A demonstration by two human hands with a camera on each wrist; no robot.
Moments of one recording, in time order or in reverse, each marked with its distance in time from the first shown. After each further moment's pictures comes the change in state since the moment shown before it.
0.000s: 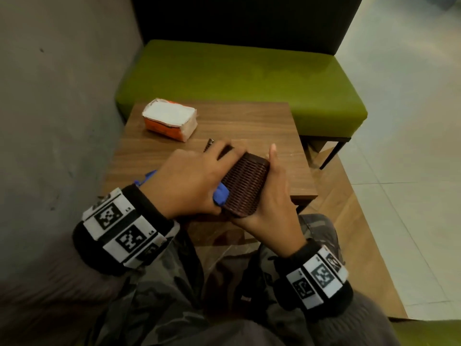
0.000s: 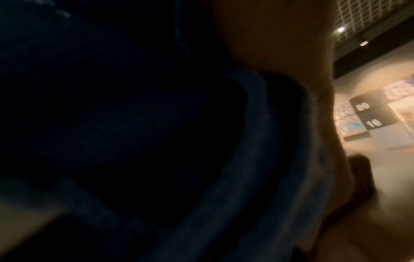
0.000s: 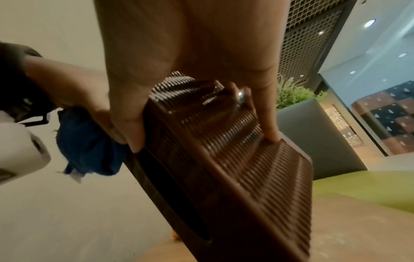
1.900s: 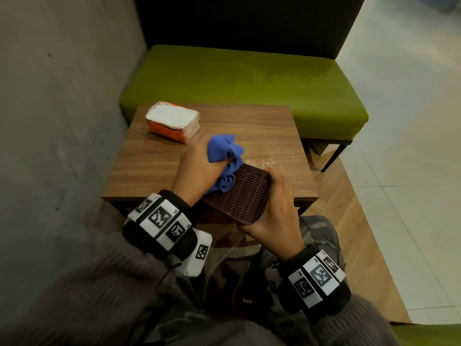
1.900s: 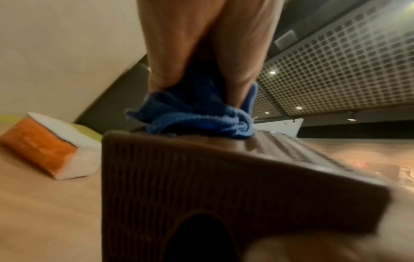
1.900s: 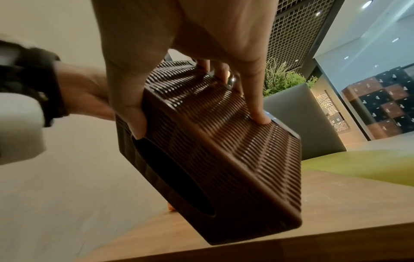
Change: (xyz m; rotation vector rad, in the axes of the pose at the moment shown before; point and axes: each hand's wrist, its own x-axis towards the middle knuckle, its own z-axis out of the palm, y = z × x) left_hand 0.029 0.006 0.037 -1.104 0.513 -0.481; right_hand -0.010 0.018 0.009 -0.068 0.084 -0.037
